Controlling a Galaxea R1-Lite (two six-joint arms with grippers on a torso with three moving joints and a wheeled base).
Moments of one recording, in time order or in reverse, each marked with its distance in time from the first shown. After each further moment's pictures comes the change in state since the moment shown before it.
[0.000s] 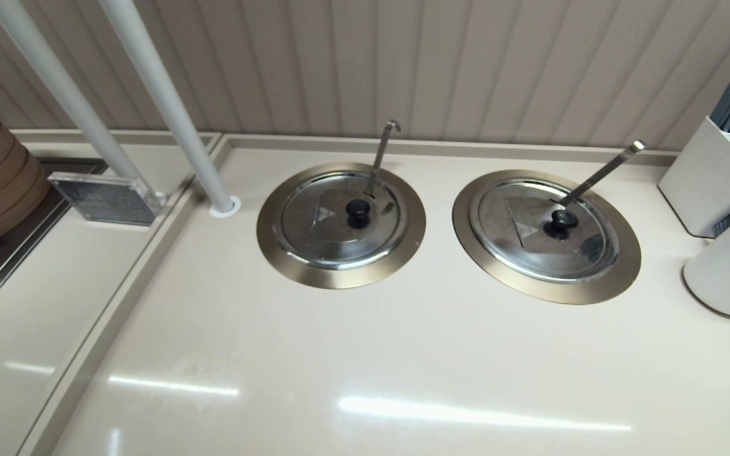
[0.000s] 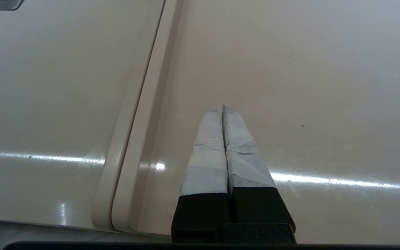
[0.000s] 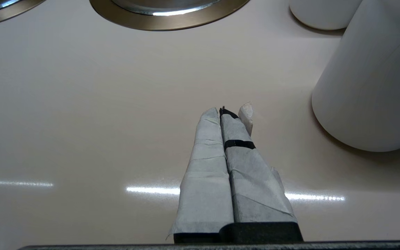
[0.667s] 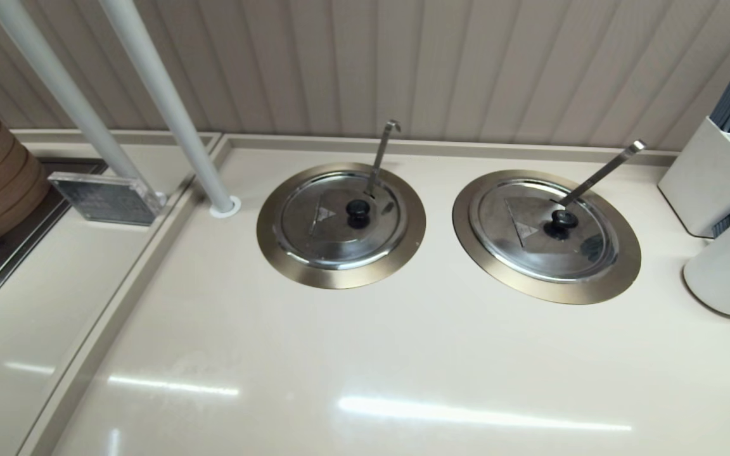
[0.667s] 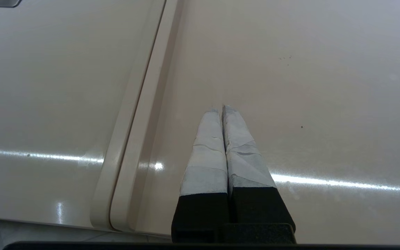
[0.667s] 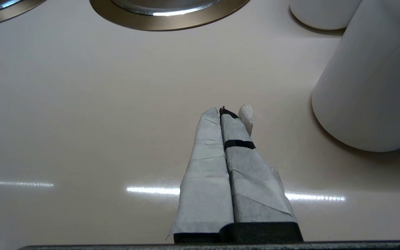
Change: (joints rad) left arm 0.000 0.000 0.000 -0.001 0.003 -0.013; right arm 0.000 0.000 0.000 -0.001 0.000 0.001
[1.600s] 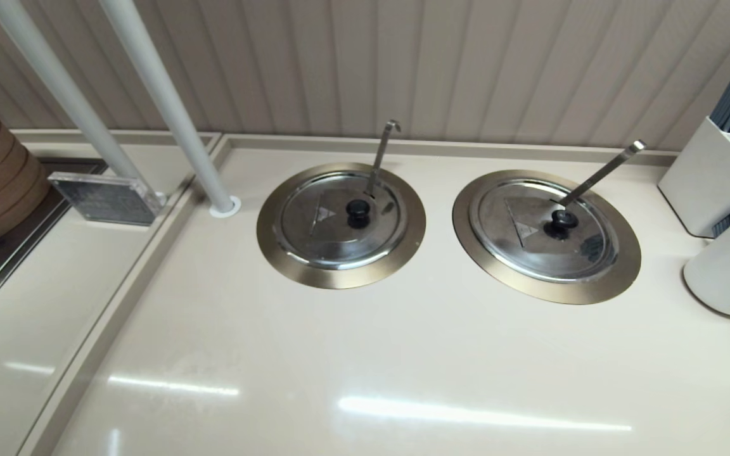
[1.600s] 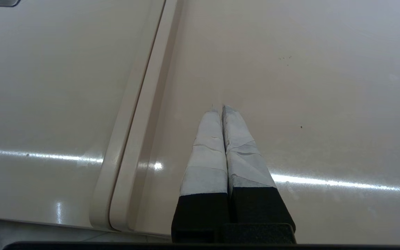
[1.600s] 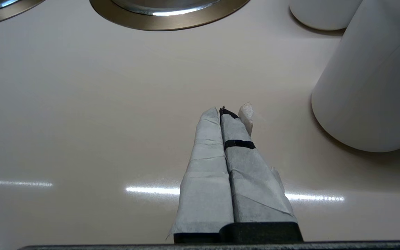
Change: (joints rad) left arm 0.000 0.000 0.000 0.000 -0.001 -0.004; right arm 0.000 0.000 0.000 0.000 0.000 -0.003
